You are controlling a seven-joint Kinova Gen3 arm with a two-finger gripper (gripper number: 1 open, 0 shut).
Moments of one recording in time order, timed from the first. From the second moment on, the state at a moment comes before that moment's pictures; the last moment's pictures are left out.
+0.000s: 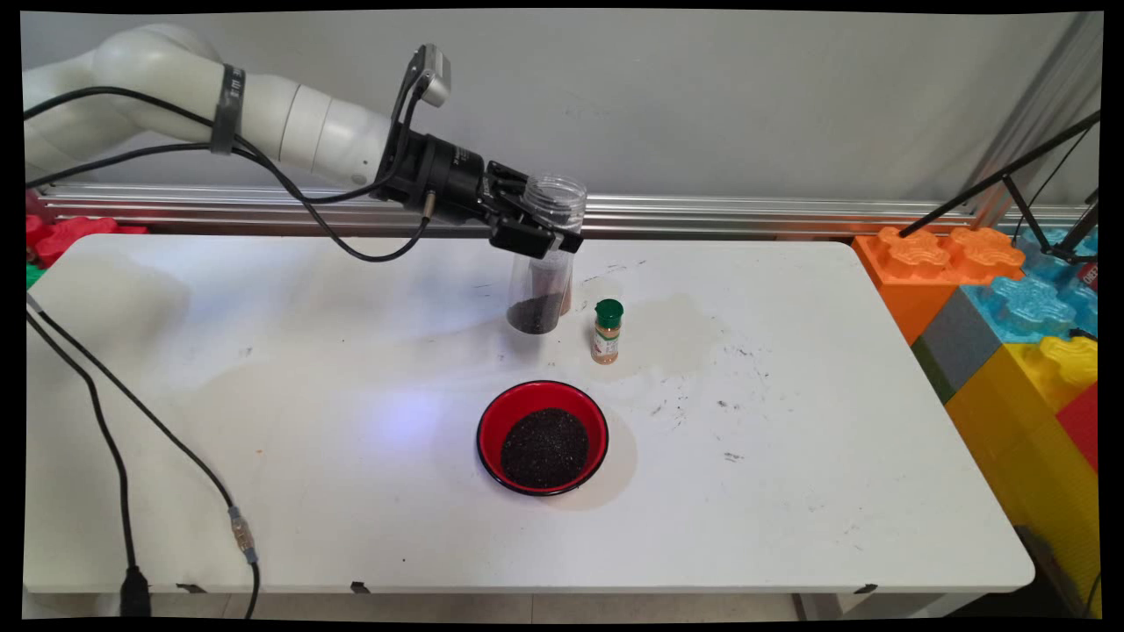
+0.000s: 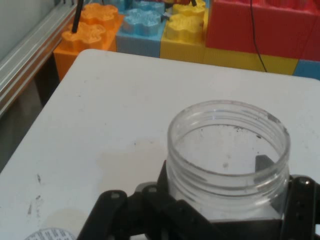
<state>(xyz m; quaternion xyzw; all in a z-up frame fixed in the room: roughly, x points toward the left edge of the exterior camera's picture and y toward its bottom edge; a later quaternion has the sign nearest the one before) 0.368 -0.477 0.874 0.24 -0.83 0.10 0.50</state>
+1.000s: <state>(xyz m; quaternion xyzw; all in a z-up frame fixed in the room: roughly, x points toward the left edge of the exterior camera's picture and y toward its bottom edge) 0.382 -0.475 0.847 0.20 -0.81 0.10 0.55</state>
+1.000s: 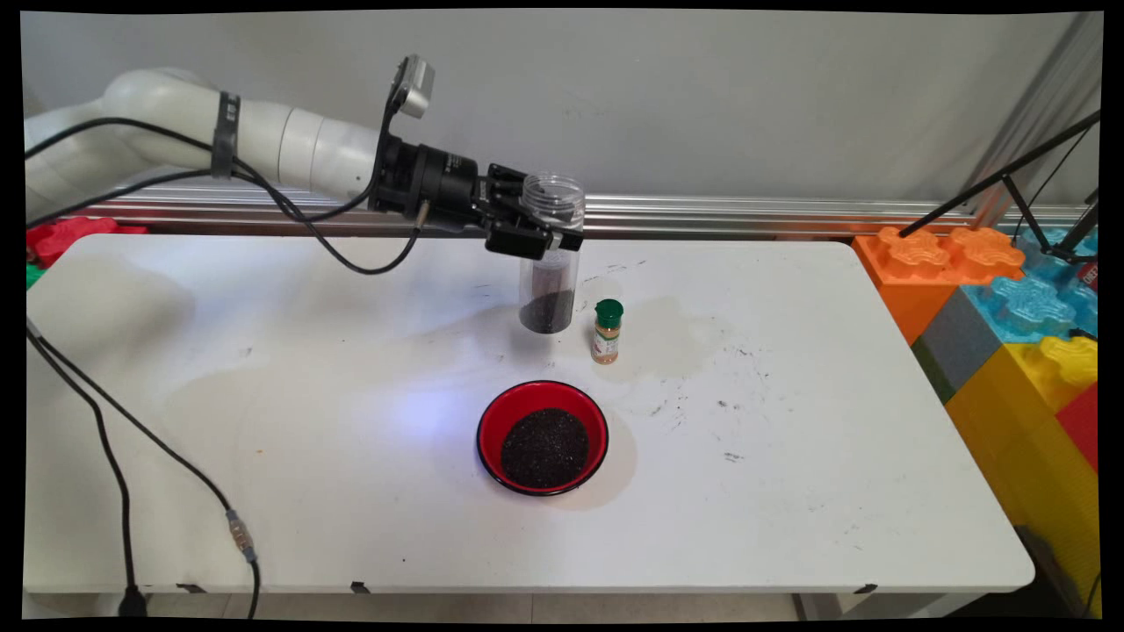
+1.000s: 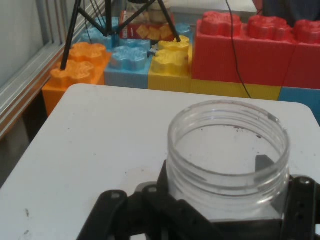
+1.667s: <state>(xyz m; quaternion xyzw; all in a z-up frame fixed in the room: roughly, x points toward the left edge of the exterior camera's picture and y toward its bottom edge) 0.391 -0.468 0.803 0.17 -0.80 0.12 0.57</state>
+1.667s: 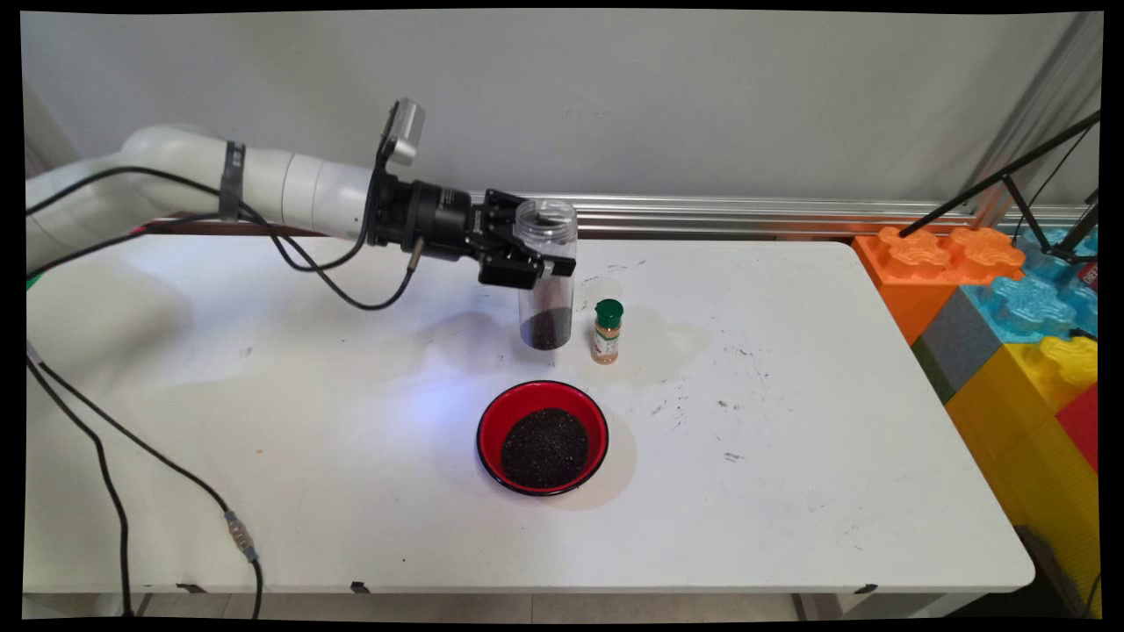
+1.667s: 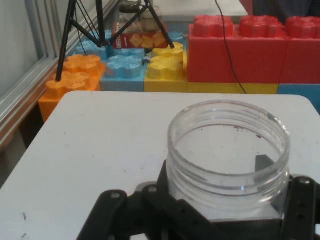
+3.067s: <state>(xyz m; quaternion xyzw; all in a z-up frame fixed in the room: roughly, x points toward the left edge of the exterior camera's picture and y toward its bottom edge) 0.388 -0.468 0.718 0.15 -0.79 0.14 0.58</state>
